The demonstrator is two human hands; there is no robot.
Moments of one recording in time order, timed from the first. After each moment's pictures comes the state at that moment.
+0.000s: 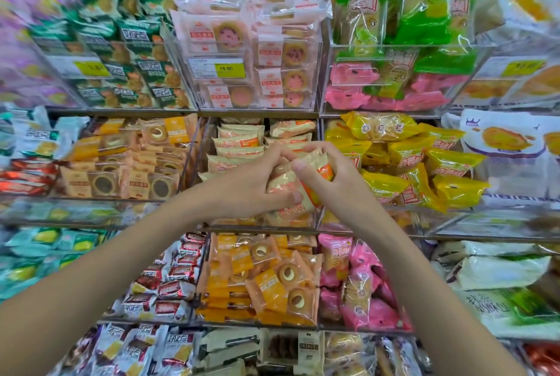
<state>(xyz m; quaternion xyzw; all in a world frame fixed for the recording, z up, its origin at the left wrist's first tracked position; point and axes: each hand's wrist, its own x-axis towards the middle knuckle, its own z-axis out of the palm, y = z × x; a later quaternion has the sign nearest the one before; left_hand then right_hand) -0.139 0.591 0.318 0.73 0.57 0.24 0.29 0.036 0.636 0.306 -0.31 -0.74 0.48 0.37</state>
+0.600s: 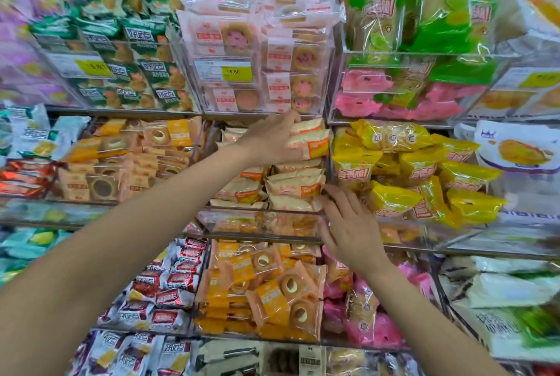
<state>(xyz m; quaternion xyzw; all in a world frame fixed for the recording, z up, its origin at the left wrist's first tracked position) -0.175 0.725 0.297 0.73 0.67 0.14 0.01 0.046 0.679 0.200 -0.34 -0.89 -0.10 0.29</state>
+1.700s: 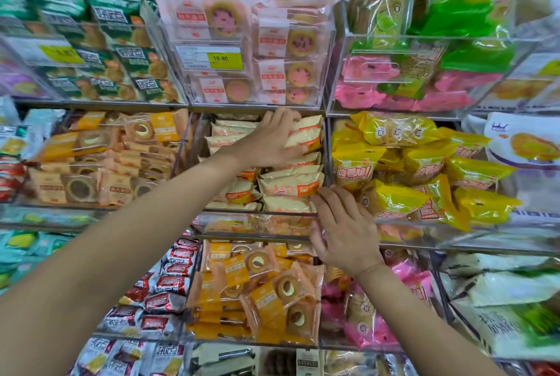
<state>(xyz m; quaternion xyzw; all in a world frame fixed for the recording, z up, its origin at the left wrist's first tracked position) -0.180 0.750 0.264 0.77 0.61 0.16 0.05 0.037 0.686 0.187 -0.34 -0.88 -0.17 0.29</state>
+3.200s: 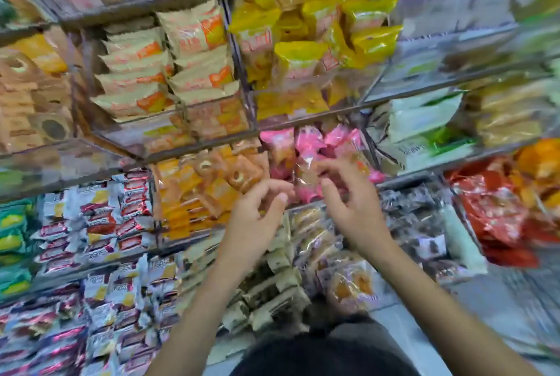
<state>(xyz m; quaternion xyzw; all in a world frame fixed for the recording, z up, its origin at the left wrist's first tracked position) -0.008 0.484 0.180 0.59 0.60 0.39 0.37 0.156 0.519 0.172 -0.48 -0.68 0.35 0.42</state>
